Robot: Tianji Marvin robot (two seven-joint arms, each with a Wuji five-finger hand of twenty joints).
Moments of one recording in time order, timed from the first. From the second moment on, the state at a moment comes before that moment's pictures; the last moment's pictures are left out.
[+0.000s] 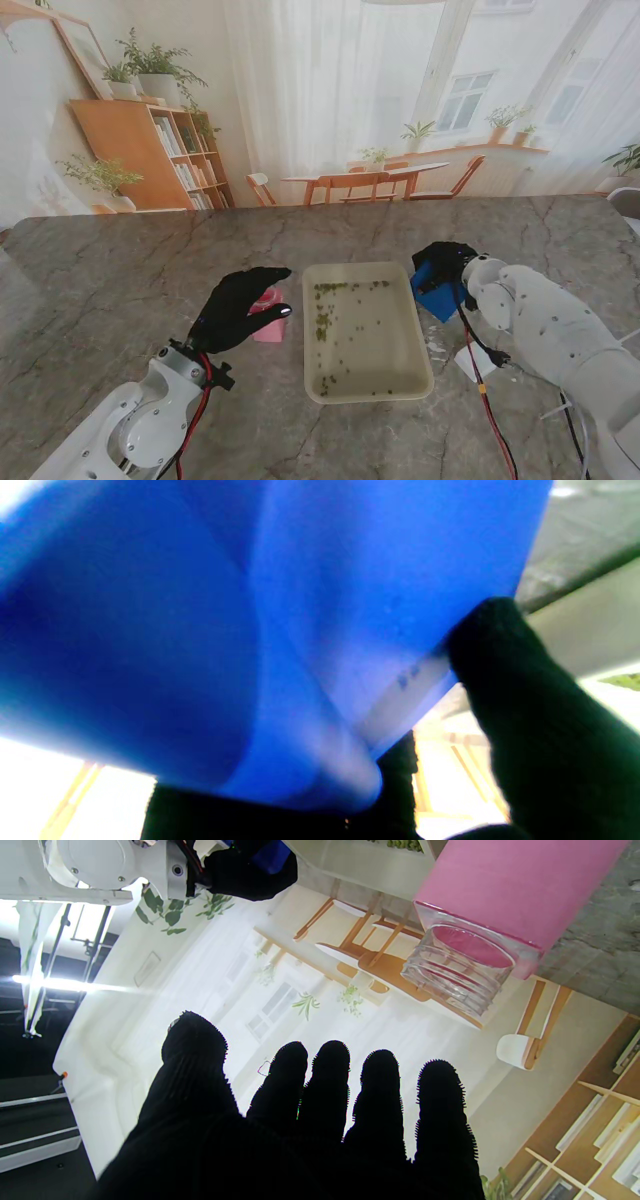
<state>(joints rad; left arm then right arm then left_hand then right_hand) 1.71 -1.12 -1.20 -1.71 0.73 -0.30 0.26 -0.85 -1.06 0.70 -0.71 -0.81 -0.25 -0.11 0.91 -0.01 -0.02 -0.14 0.46 0.24 0.15 0.52 0.54 0.19 0.10 0.33 0.41 0.19 0.14 0.32 0.09 0.23 0.55 0.51 0.47 -0.71 0.92 -0.47 0.64 -0.22 1.26 0.90 0.69 0.14 0.94 0.72 1.09 -0.10 1.03 0.49 1.03 0.00 1.25 0.44</state>
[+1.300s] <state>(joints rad) 1.76 -1.13 -1.24 -1.74 0.74 -0.33 0.30 -0.86 -1.06 0.70 -1.04 -0.98 -0.32 -0.24 0.91 -0.01 -0.02 -0.14 0.47 0.24 0.15 0.52 0.55 0.19 0.10 0.33 0.43 0.19 0.15 0.33 0.09 0.23 0.56 0.51 0.57 -0.84 0.99 -0.41 0.70 -0.19 1.17 0.42 0.80 -0.11 1.02 0.77 1.18 -0.15 1.31 0.67 1.10 -0.06 1.42 0.66</state>
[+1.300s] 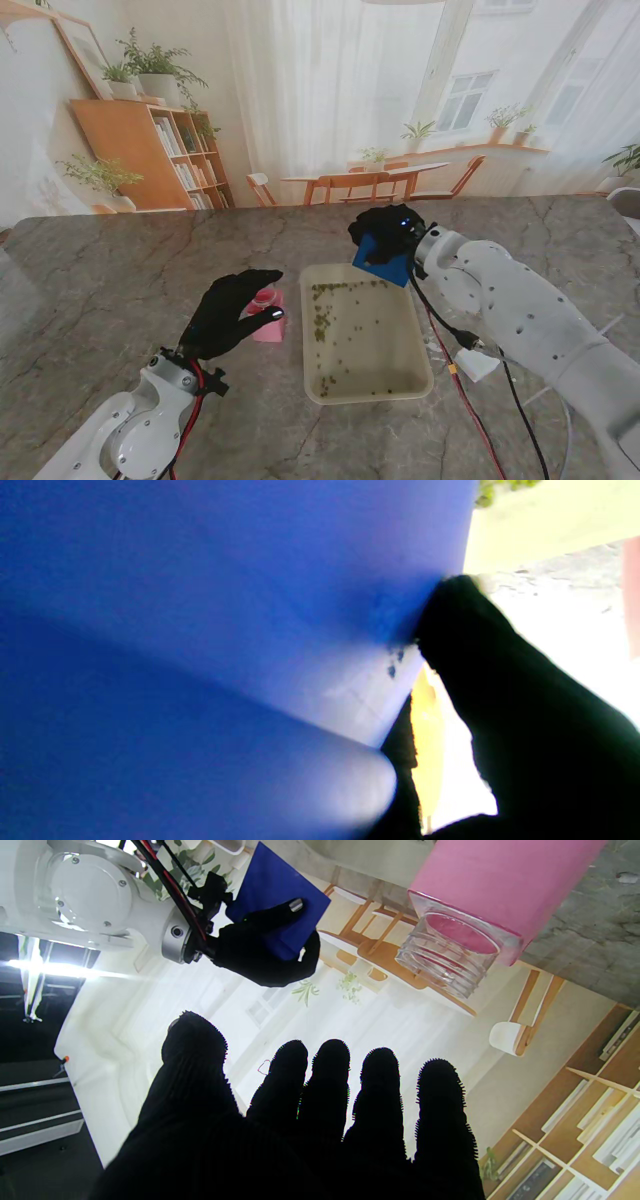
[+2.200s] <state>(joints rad) 1.78 -1.13 -1.26 -1.74 0.70 -0.35 0.29 -0.65 -1.24 0.21 -0.71 -0.86 -0.37 -0.43 0.91 -0.01 -0.02 -0.14 0.47 0.24 0.15 0.52 0.55 0.19 0.10 0.33 0.44 0.19 0.15 0.33 0.09 0.23 0.56 0.51 0.56 -0.83 1.23 -0.28 0.54 -0.25 1.04 0.44 0.68 -0.05 1.02 0.77 1.15 -0.23 1.38 0.68 1.12 -0.14 1.60 0.67</state>
